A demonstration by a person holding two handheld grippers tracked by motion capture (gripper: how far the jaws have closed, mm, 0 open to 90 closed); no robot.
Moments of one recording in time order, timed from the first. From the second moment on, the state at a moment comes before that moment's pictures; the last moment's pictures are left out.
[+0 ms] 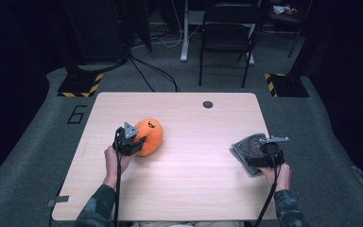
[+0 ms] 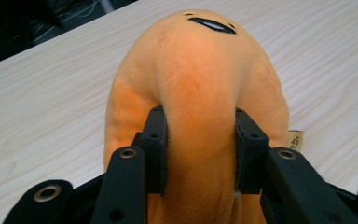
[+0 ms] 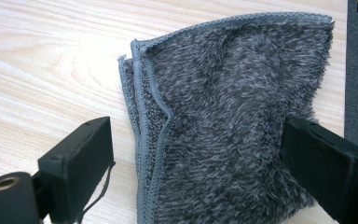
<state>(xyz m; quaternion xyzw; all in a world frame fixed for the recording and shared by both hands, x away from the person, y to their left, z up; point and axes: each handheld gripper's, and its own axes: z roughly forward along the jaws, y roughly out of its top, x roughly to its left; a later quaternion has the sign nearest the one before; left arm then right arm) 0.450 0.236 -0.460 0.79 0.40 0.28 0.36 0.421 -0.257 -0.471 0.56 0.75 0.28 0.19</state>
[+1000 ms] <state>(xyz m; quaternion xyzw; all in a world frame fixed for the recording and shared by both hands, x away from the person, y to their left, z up) 0.448 0.165 -0.444 0.86 0.21 0.19 0.42 0.421 -0.257 -0.473 0.56 0.76 0.27 0.20</state>
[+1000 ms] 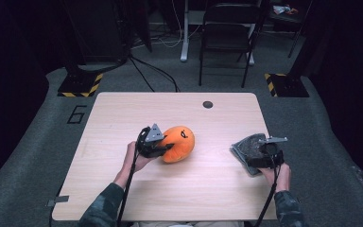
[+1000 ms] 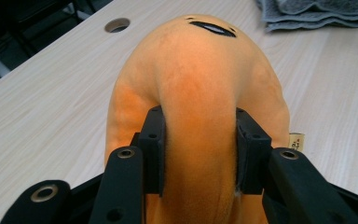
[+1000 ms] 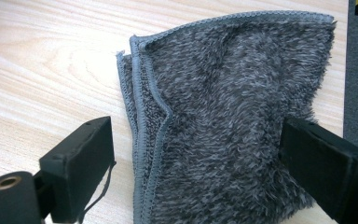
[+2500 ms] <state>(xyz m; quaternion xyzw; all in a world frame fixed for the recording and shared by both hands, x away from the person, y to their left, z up) 0.442 0.113 -0.457 0.84 0.35 0.15 0.38 0.424 -0.255 -0.475 0.56 0.76 0.27 0.18</state>
